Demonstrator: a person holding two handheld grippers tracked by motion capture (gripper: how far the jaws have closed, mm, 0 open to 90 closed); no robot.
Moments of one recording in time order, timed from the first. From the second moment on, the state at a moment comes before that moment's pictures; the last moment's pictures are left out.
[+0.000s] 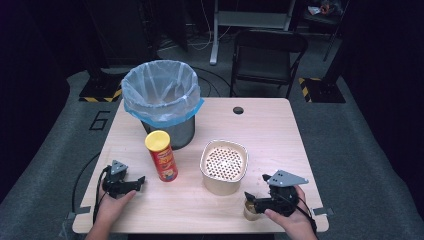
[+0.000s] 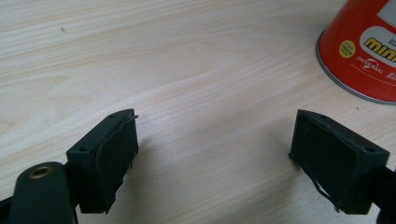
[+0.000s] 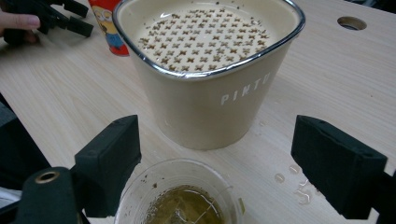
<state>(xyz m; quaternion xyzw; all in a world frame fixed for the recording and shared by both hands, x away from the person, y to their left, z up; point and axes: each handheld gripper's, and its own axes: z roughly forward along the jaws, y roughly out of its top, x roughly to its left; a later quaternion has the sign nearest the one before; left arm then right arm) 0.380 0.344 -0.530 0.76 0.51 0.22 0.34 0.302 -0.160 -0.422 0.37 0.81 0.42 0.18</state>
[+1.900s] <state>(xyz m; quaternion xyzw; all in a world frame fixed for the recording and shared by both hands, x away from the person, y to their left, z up) 0.383 0.343 -0.531 0.75 0.51 0.23 0.34 0.275 -0.144 -0.481 0.39 0.81 0.38 0.20</state>
